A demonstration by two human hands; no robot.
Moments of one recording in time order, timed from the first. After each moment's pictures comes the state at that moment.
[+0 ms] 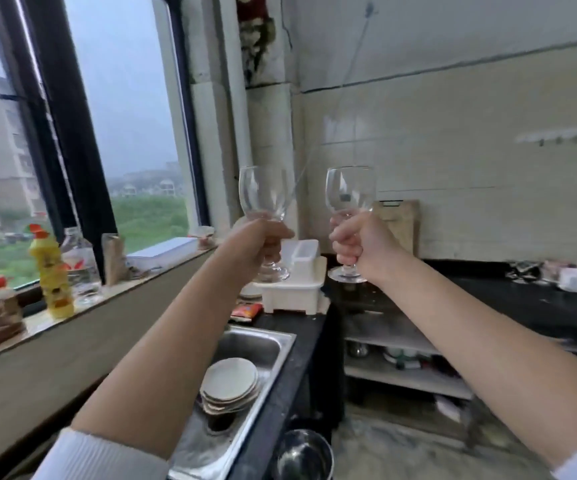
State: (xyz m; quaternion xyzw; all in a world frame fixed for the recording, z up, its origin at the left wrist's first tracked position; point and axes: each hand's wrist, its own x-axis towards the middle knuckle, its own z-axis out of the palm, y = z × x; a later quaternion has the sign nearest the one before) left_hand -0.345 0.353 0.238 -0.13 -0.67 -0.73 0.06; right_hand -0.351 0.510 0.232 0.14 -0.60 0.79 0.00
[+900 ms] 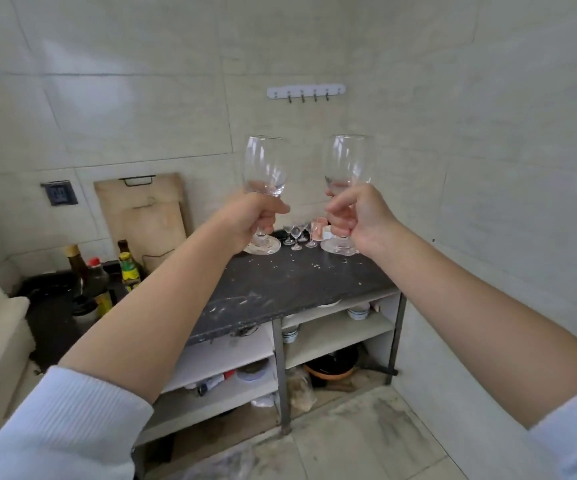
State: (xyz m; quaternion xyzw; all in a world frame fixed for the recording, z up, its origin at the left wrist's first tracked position) left_hand -0.711 0.856 0.193 -0.35 -0.64 -0.66 -0.20; right_hand -0.603 0.972 0.191 -0.13 -0.58 0.76 0.27
